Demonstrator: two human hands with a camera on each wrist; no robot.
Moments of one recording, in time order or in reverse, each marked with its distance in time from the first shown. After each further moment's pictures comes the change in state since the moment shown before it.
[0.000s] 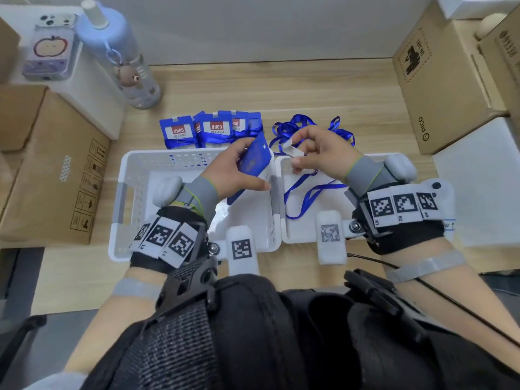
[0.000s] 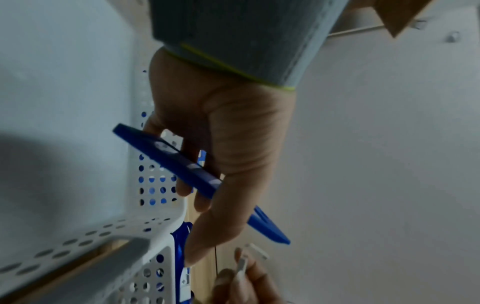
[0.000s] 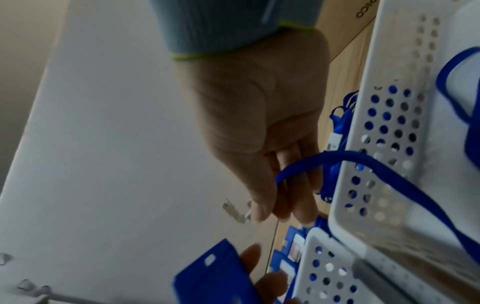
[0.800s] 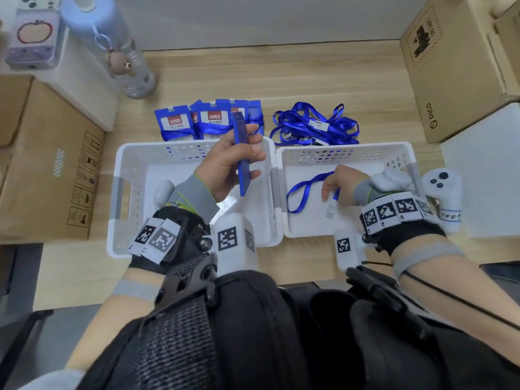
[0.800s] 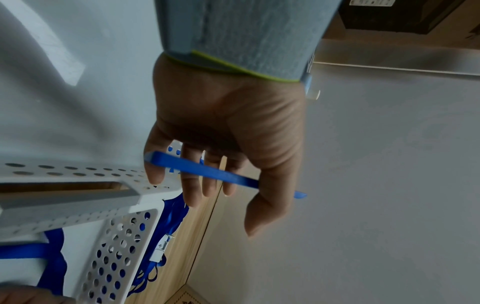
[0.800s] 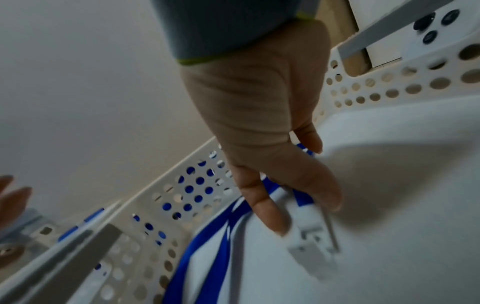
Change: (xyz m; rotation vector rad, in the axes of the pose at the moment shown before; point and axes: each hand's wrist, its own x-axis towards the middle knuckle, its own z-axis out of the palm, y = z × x) left_hand 0.001 -0.003 0.000 -0.573 0.000 -0.107; right_hand -0.001 0.086 -0.006 -0.908 -0.262 0.335
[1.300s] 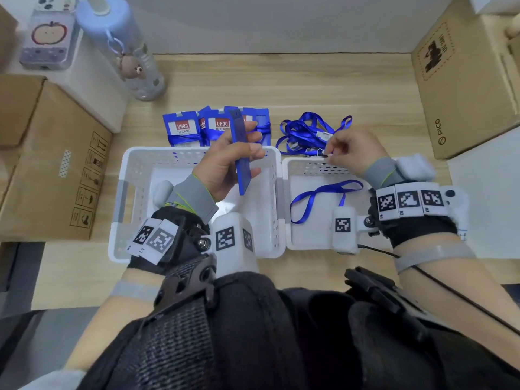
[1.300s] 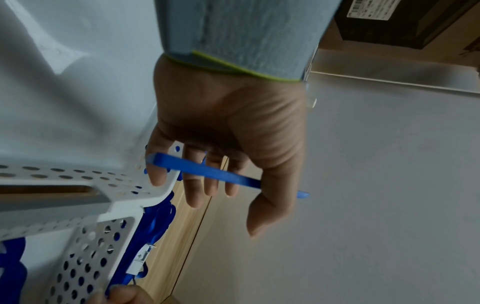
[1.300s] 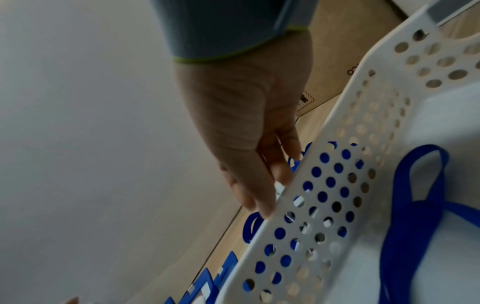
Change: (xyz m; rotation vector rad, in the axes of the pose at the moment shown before) left_hand 0.006 0.013 -0.004 -0.042 0.026 0.036; right_hand 0.008 -0.010 -0.059 0.477 0.502 -0.132
